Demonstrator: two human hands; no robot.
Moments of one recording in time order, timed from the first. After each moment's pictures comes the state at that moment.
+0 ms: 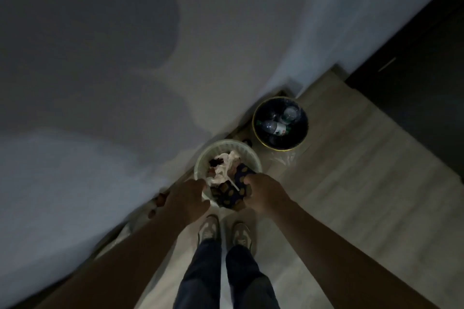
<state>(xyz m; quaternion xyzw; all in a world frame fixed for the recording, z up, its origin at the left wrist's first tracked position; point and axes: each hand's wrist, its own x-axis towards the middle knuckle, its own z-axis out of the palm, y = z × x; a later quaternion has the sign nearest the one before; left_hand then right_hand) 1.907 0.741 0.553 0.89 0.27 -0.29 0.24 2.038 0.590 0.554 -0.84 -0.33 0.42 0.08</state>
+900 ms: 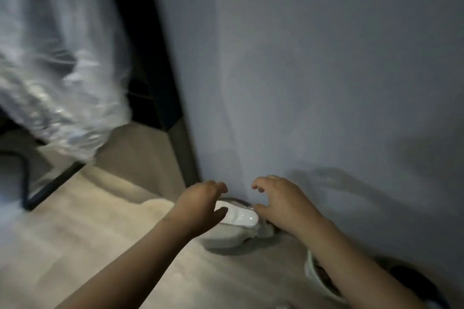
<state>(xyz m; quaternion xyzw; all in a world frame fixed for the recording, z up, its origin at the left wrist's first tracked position) 1.485 0.522 0.892 0.75 0.64 0.06 0.12 1.680 0.560 0.906 -0.49 -0.84 0.20 0.08</state>
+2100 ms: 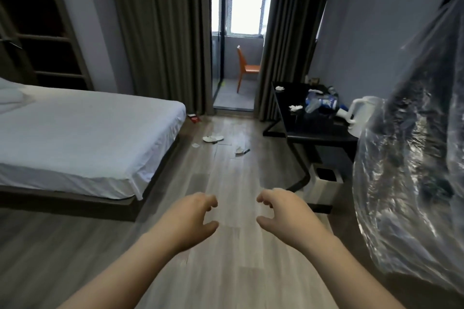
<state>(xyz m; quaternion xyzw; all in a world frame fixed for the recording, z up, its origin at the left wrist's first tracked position) 0.844 0.122 0.972 0.23 0.96 0.12 0.04 0.870 0.337 0.976 0.05 -0.99 0.15 0.00</state>
